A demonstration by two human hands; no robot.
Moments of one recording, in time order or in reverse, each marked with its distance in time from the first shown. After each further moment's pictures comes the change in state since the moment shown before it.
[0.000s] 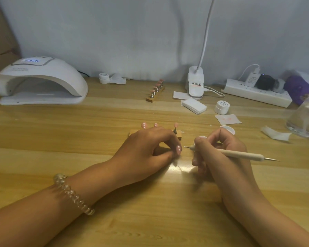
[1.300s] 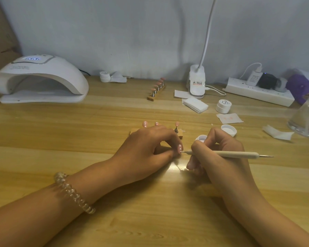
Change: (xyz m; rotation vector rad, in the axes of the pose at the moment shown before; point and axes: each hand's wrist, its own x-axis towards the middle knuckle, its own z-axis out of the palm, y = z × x) left_hand 0.001 -0.002 0.001 -0.051 0.000 -0.017; right_hand -0.001 0.000 0.004 -0.067 -0.058 0.003
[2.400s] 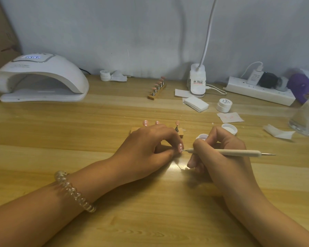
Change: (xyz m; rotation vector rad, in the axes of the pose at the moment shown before) left_hand 0.000 0.005 -0.001 0.007 0.014 -0.017; right_hand 0.000 0.000 0.000 -0.008 0.005 0.003
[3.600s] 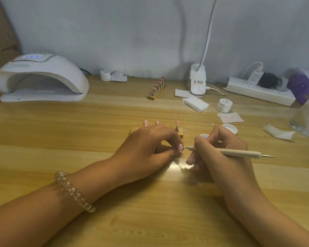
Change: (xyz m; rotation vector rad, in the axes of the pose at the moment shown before) left_hand 0.000 -0.007 0.001 0.036 -0.011 0.045; right_hand 0.000 0.000 0.001 0.067 0.037 -0.029
